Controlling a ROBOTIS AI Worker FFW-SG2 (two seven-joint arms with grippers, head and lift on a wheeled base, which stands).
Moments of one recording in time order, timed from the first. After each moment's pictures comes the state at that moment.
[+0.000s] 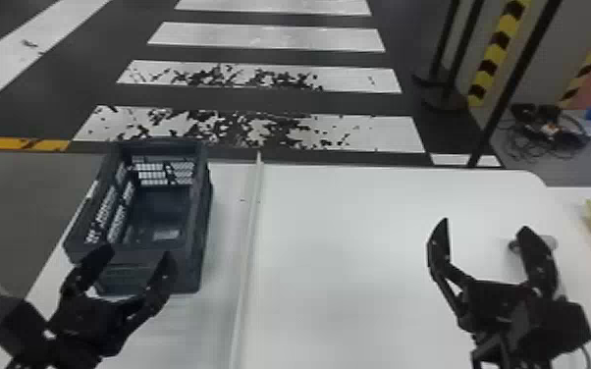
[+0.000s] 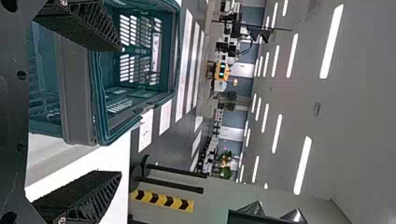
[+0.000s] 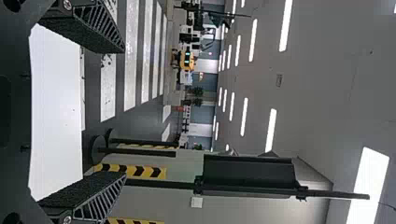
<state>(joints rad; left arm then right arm) 0.52 0.37 -0.03 -1.87 0.43 -0.20 -0.10 0.48 -0.10 0.09 -1.90 0.06 -0.27 -0.31</state>
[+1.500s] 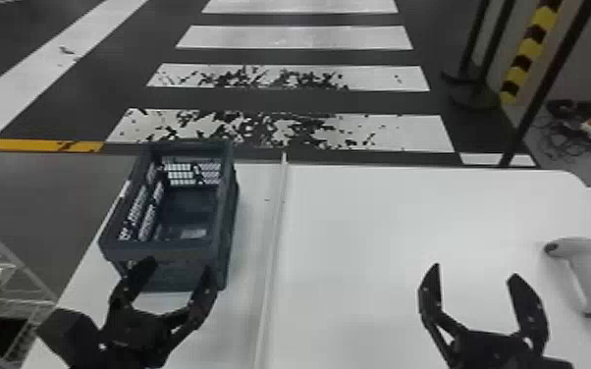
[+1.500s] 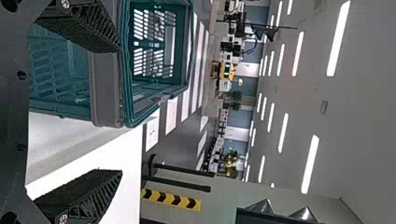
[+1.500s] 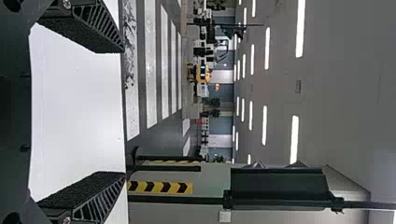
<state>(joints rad) 0.55 0.34 -0.07 -1.84 0.38 -0.24 -0.08 0.53 -0.04 0.16 -1.77 0.07 -0.38 -0.31</state>
